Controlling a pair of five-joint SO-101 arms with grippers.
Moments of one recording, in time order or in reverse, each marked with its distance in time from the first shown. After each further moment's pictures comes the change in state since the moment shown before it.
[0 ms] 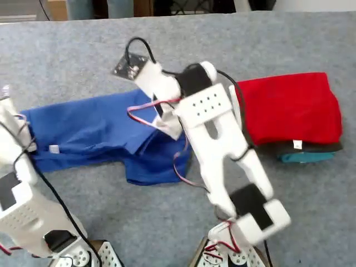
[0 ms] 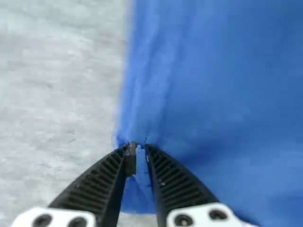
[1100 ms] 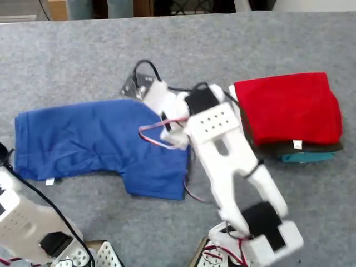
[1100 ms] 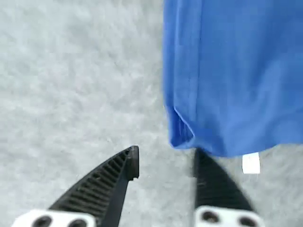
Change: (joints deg) left arm -10.1 0.0 -24.7 28.0 -27.8; right arm 2.0 -4.8 16.2 -16.1 5.2
